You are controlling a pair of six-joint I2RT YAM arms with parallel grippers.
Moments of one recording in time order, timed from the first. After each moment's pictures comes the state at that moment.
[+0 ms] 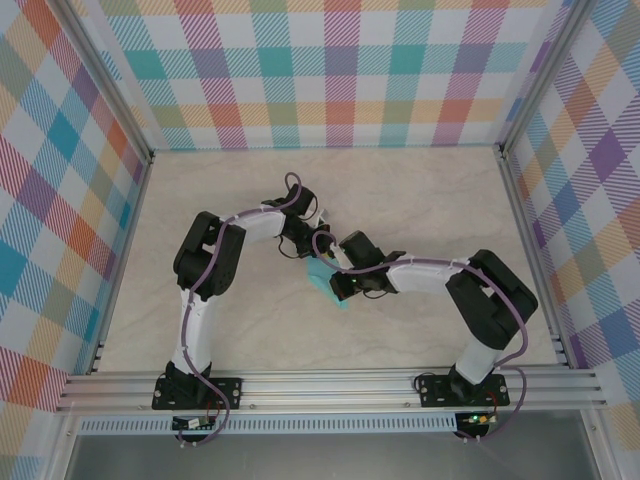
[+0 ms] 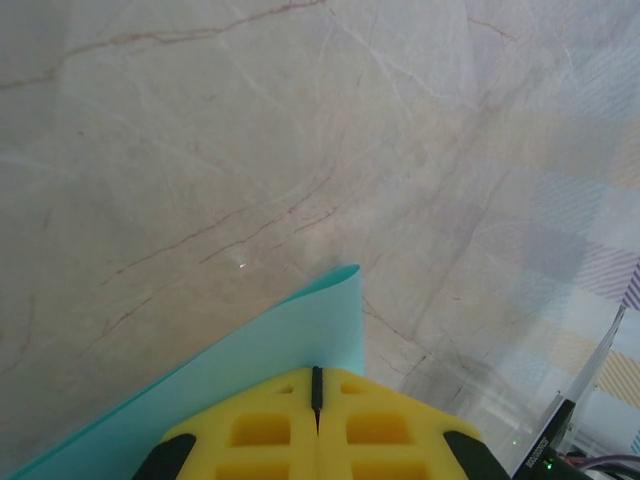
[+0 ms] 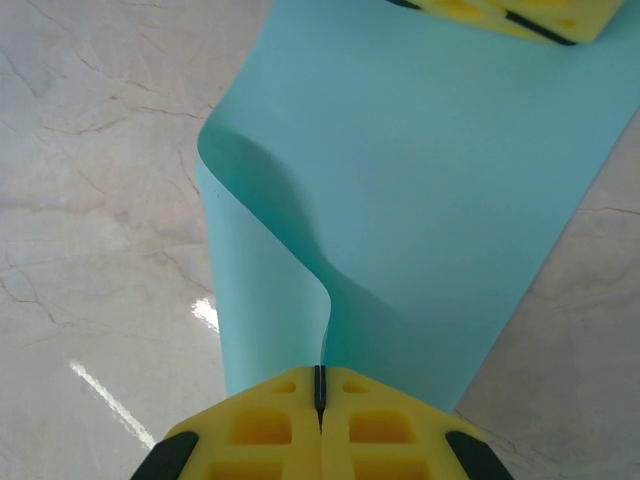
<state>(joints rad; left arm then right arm) -0.49 2.18 1.49 -0.49 0.64 -0.55 0.75 1.71 0.87 -0.18 -0.21 0.30</state>
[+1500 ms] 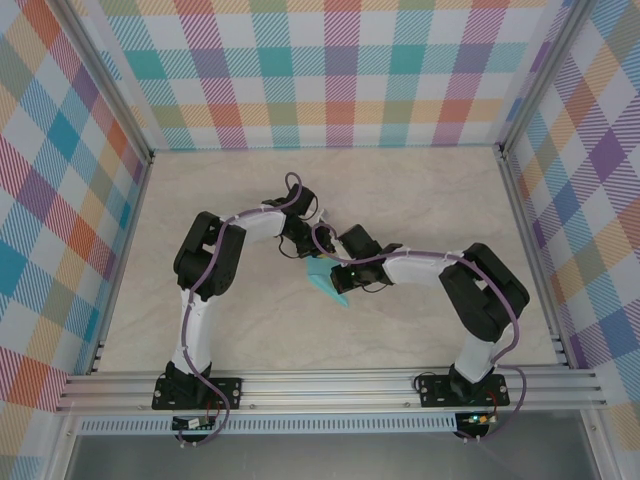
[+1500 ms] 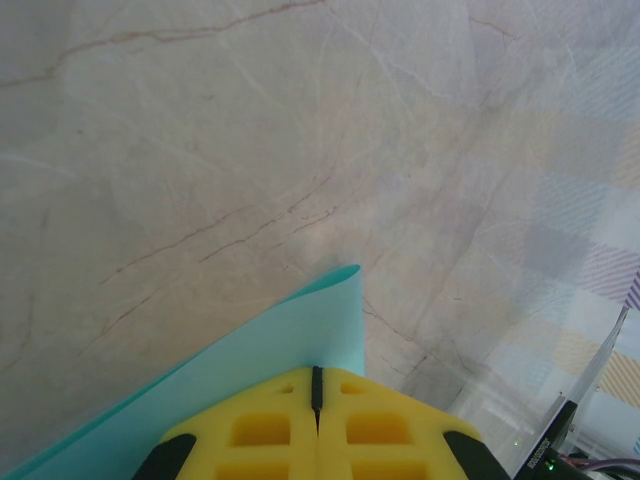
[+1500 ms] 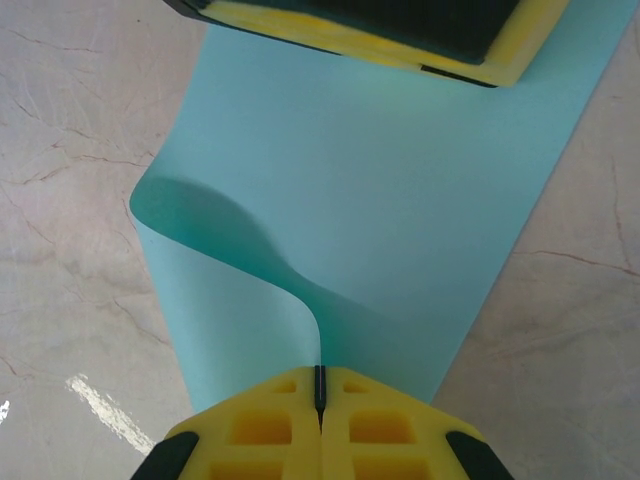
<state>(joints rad) -0.49 2.19 1.49 -0.49 0.63 -0.55 0.72 1.76 0.94 -0.23 -0.20 0.32</state>
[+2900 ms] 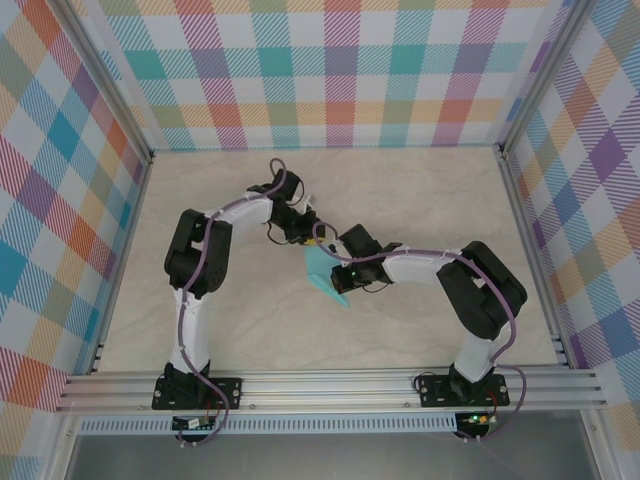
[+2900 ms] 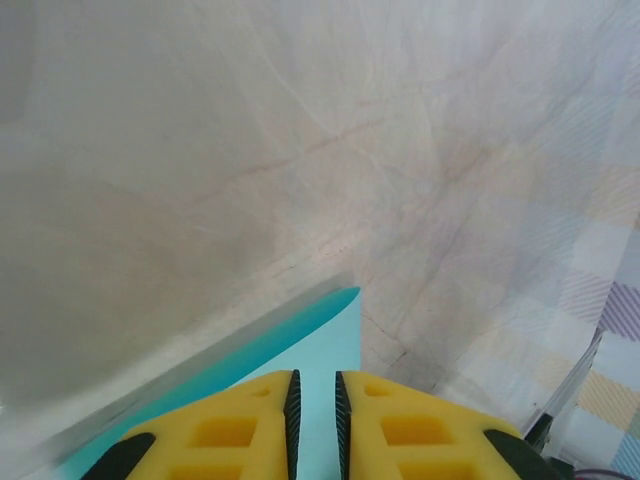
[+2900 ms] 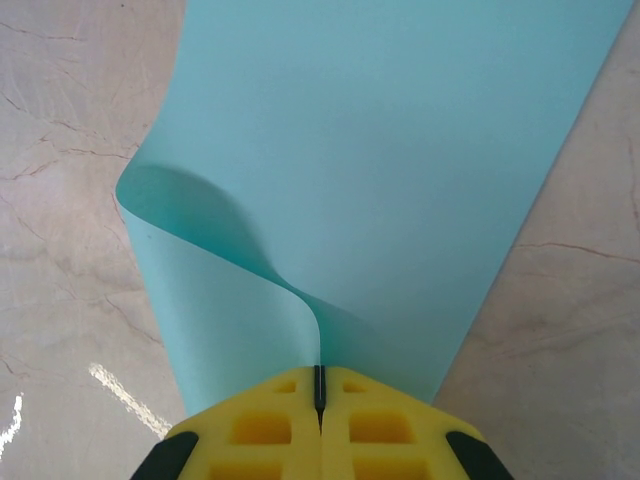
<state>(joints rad) -0.39 2.15 1.57 -0.61 0.64 -0.51 0.72 1.78 0.94 -0.24 -0.23 0.33</state>
